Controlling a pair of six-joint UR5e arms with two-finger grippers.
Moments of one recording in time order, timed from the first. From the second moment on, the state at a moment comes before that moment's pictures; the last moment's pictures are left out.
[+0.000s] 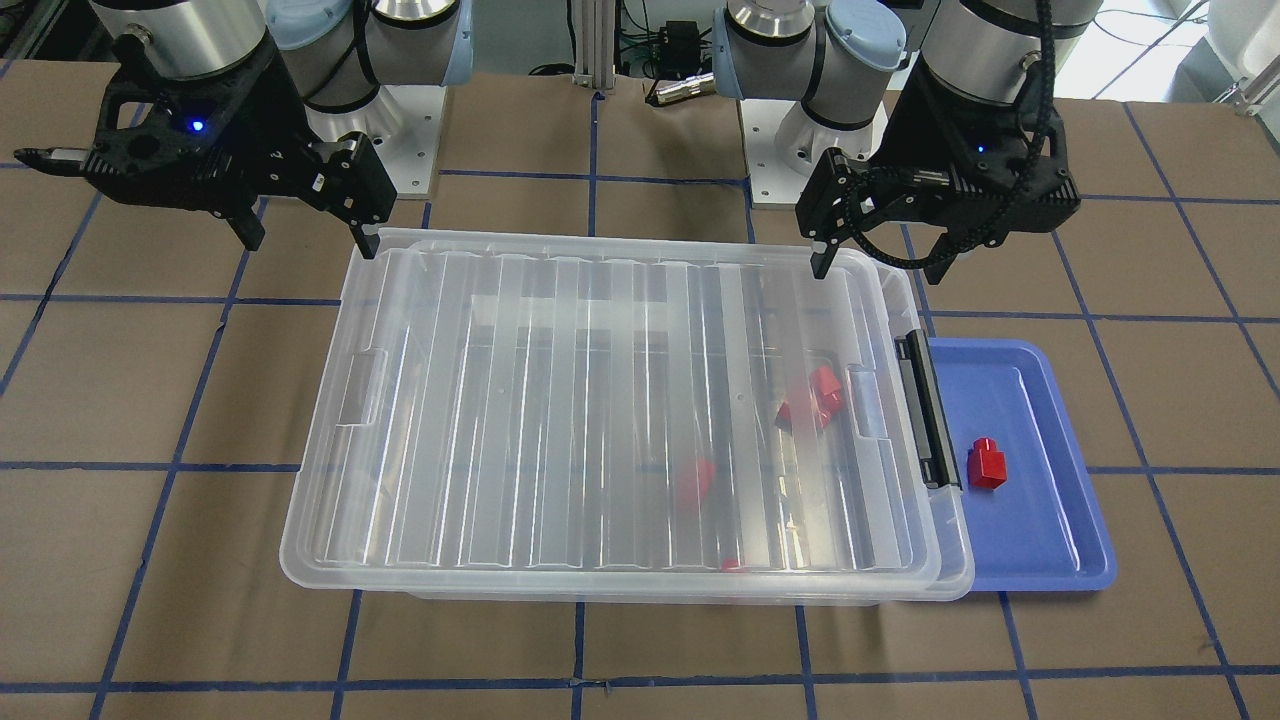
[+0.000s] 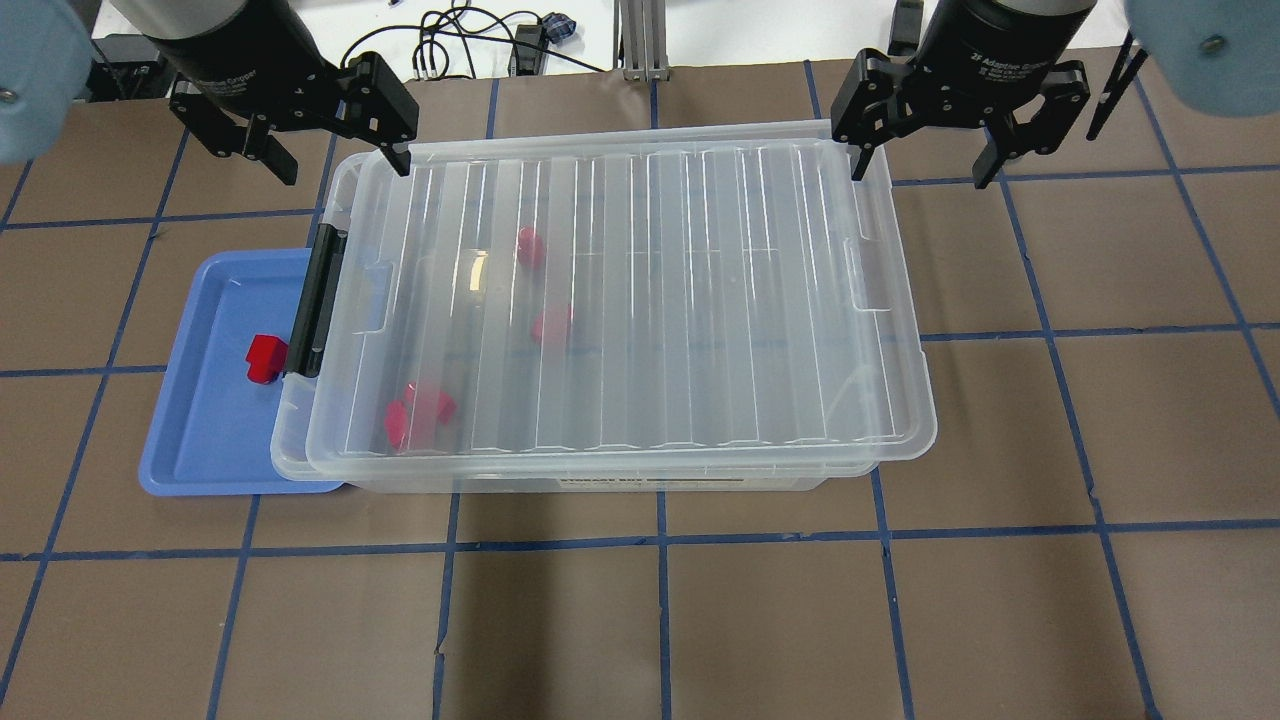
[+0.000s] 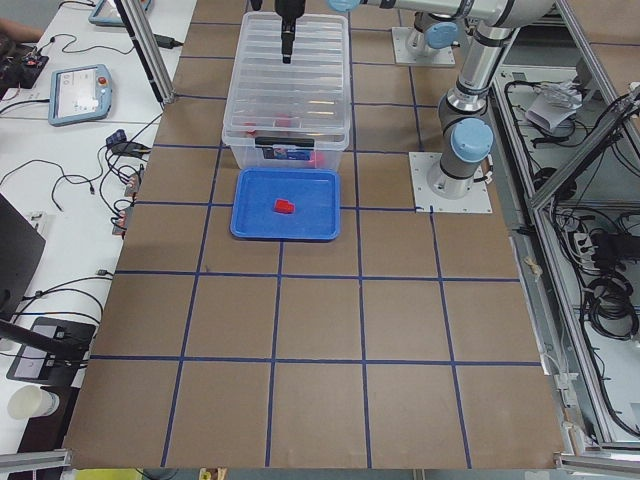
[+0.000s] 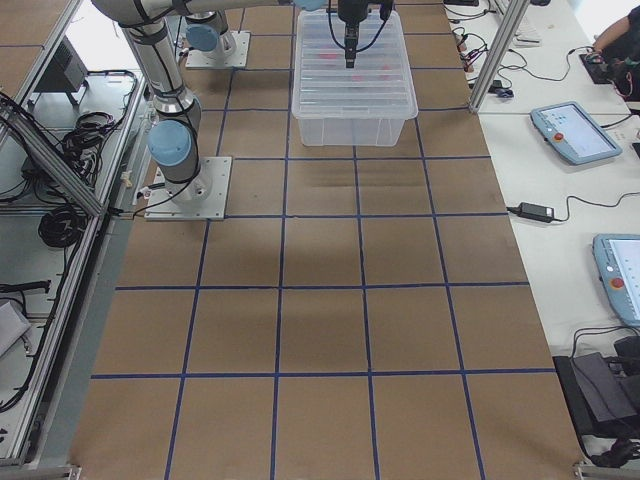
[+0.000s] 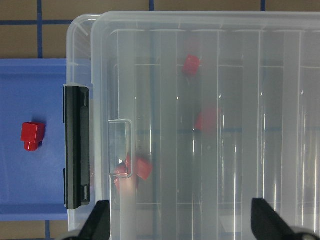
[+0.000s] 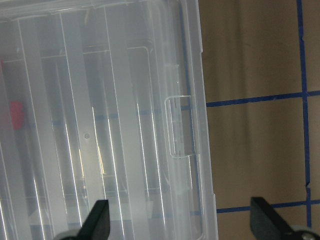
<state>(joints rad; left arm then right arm) -1.58 -1.62 -1.44 -1.55 1.53 -0.01 1.61 -1.53 1.44 -1.53 -1.53 0.15</state>
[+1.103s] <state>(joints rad) -1.57 -1.59 -1.44 -1.66 1.55 0.00 1.61 -1.53 1.45 -1.54 -1.53 0.15</state>
